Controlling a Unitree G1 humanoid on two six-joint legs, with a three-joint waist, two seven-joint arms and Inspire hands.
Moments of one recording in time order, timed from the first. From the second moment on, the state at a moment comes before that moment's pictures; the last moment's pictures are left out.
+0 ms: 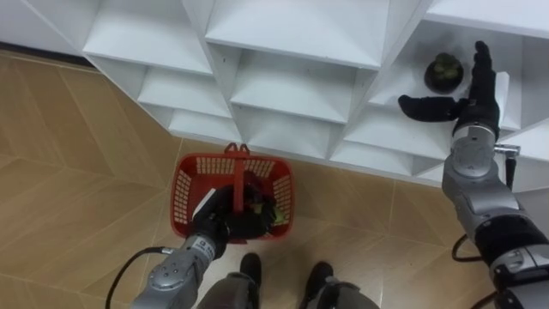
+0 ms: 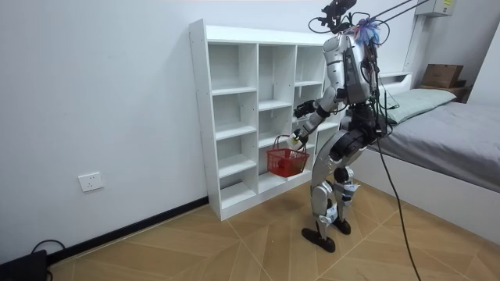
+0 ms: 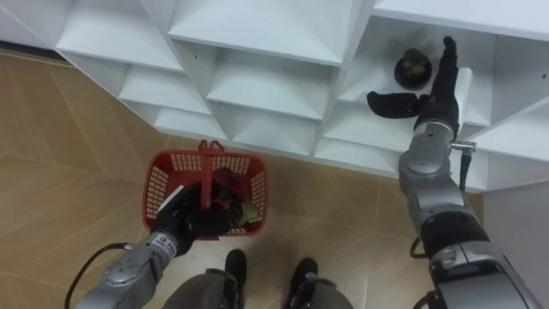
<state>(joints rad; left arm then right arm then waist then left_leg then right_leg) -0.09 0.18 -0.32 0.59 -0.39 -0.08 -0.07 -0.57 -0.39 0.17 0.89 0.21 -0.18 -0.45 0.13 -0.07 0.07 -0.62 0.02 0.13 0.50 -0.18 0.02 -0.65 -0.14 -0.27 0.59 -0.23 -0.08</state>
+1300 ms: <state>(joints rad) -0.09 0.18 -0.34 0.59 -0.39 -0.08 -0.10 -0.57 -0.39 0.21 0.89 0.03 -0.19 -0.49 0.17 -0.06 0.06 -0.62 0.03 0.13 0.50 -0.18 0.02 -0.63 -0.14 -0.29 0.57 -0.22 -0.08</state>
